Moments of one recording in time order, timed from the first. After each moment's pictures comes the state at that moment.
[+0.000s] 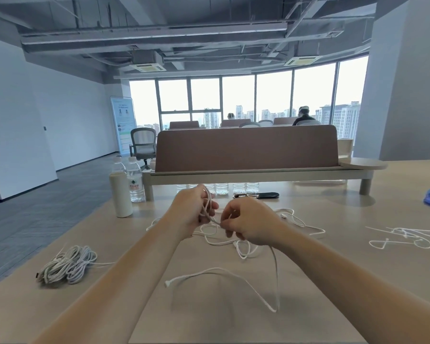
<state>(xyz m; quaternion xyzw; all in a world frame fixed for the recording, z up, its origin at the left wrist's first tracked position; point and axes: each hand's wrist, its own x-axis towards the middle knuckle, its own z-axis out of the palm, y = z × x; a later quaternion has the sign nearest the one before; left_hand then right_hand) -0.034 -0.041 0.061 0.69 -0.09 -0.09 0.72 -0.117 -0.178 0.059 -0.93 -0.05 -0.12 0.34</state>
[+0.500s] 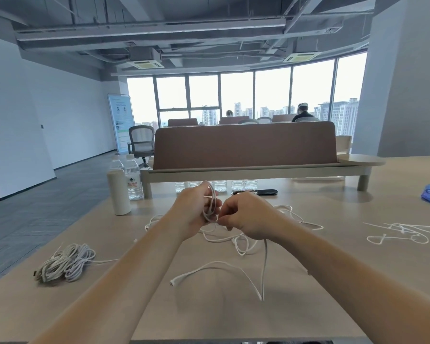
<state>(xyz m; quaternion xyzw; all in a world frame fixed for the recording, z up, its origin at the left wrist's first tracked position) -0.041 -0.045 0.059 0.65 -0.11 -0.13 0.74 -0.115 -0.180 0.064 -0.95 -0.06 -0.11 0.30</state>
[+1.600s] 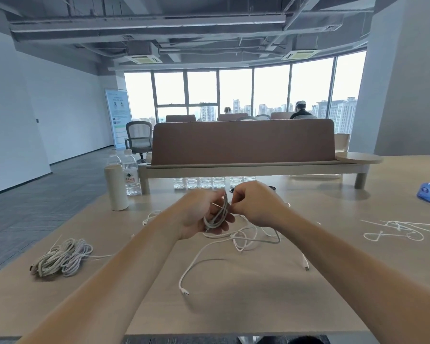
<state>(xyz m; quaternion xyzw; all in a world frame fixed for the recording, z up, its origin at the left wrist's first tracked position) -0.058 -0.038 0.060 0.73 -0.21 -0.24 0.61 -0.103 -0.194 0.065 -0.95 0.03 -0.17 0.28</state>
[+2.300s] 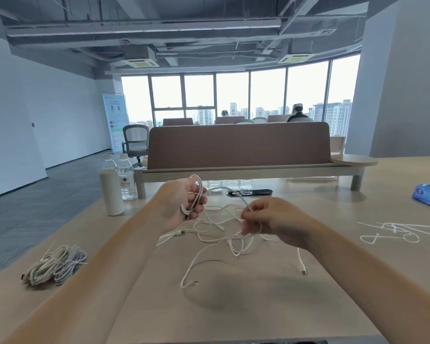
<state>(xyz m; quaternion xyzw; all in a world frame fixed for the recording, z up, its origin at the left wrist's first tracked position) -0.035 -0.019 0.076 0.68 -0.16 -0.19 0.69 -0.124 -0.236 0.043 -0.78 -0.01 -0.03 0.62</state>
